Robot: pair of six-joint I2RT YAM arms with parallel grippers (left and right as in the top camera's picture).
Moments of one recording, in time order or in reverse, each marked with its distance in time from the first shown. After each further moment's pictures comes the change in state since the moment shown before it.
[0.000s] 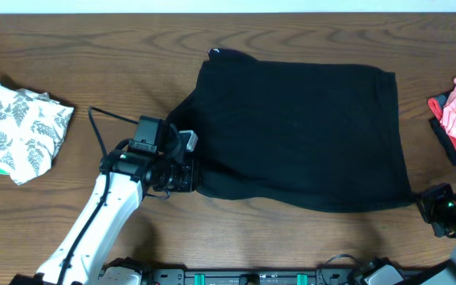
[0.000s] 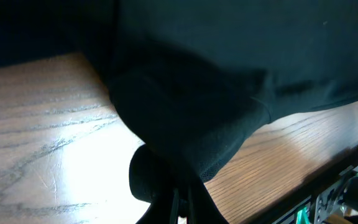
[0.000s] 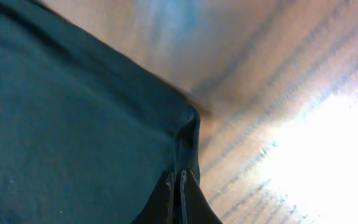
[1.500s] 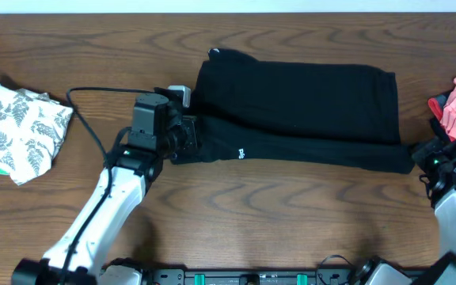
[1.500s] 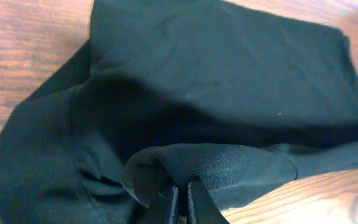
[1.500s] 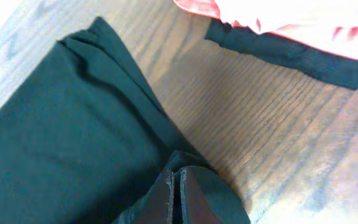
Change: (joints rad) left arm 0.000 0.062 0.002 0.571 -0.195 -0.105; right arm 0.340 0.094 0.010 0.540 0.165 0.095
